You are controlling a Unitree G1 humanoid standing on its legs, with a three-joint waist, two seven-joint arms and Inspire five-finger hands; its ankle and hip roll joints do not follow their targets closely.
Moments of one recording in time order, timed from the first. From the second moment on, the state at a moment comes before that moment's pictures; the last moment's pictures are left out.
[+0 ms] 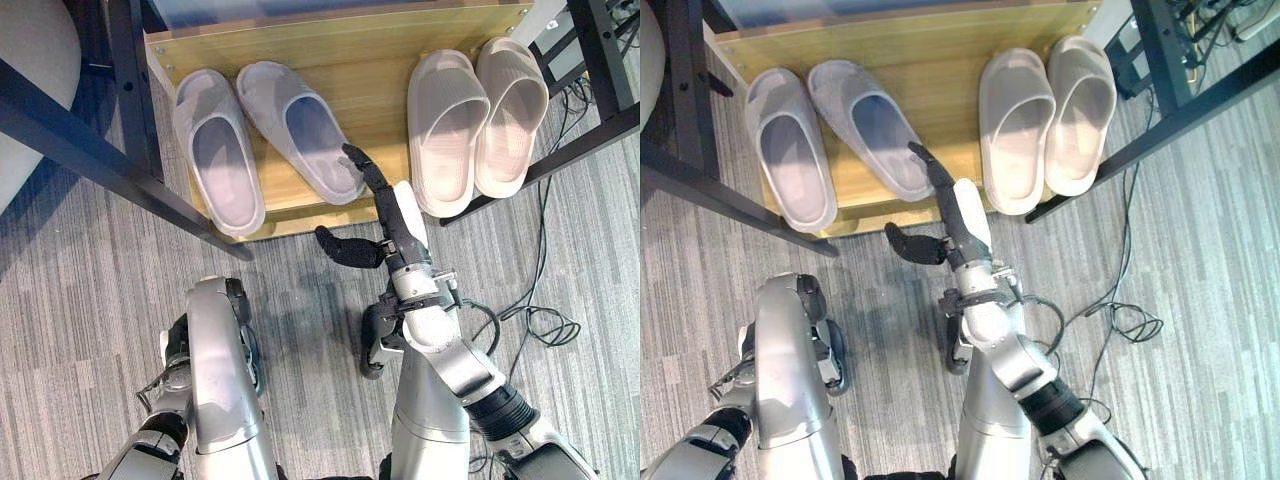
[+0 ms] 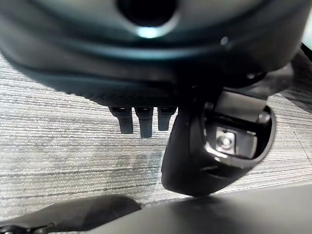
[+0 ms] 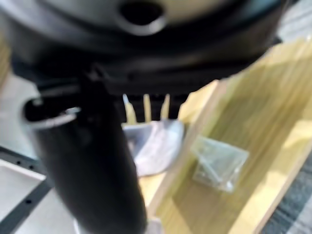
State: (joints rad) left arm -0.36 0.39 -0.27 1.04 -0.58 -0.15 0.36; right arm -0.43 -0.37 0.47 -0.06 -0.15 -0.02 -0.39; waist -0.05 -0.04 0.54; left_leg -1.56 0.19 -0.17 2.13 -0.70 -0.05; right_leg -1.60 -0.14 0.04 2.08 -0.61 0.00
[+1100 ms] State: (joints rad) left arm -0.33 0.41 -0.27 1.00 -0.58 -0.14 0.36; right arm -0.41 -0.43 0.52 -0.14 0.17 -0.08 -0.29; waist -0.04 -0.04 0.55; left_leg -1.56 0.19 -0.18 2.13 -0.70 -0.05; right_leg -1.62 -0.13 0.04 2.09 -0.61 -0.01
